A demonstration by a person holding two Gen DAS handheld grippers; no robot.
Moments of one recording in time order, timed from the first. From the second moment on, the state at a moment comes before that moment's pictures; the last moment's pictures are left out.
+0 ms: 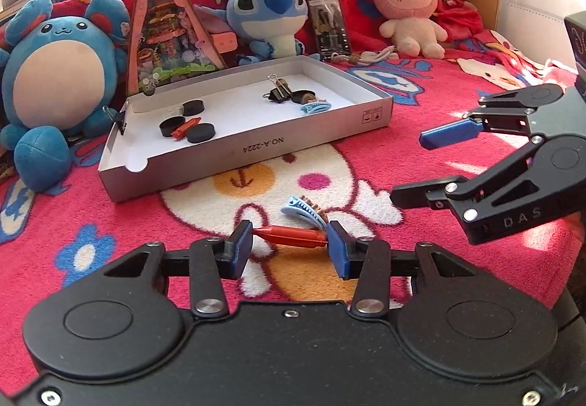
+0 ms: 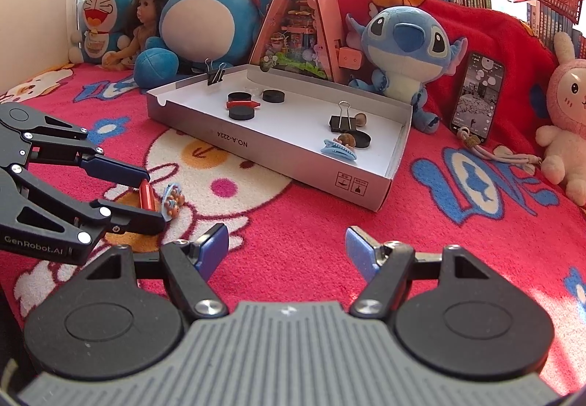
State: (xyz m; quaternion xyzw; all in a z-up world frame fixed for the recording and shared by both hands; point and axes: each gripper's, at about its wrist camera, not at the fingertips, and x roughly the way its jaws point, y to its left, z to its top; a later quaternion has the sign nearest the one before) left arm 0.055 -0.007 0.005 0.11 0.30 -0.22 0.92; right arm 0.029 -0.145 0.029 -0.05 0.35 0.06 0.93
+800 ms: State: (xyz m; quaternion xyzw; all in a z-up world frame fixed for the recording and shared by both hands) left arm 0.075 0.030 0.016 0.06 0.29 -0.15 0.94; right arm 0.094 -0.092 0.016 -0.06 0.37 0.20 0.90
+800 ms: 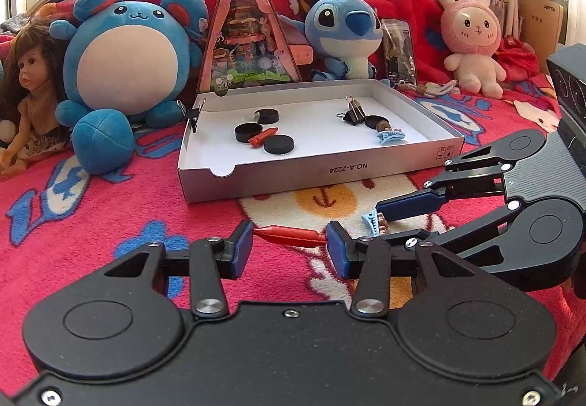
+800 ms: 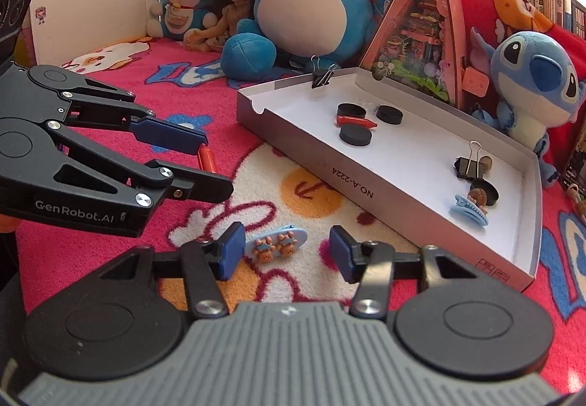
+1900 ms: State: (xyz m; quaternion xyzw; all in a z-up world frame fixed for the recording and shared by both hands) left arm 0.137 0.004 0.043 0.00 0.27 -0.12 0.96; right arm 0.093 -0.148 0.053 0.02 0.31 -0.03 0.95
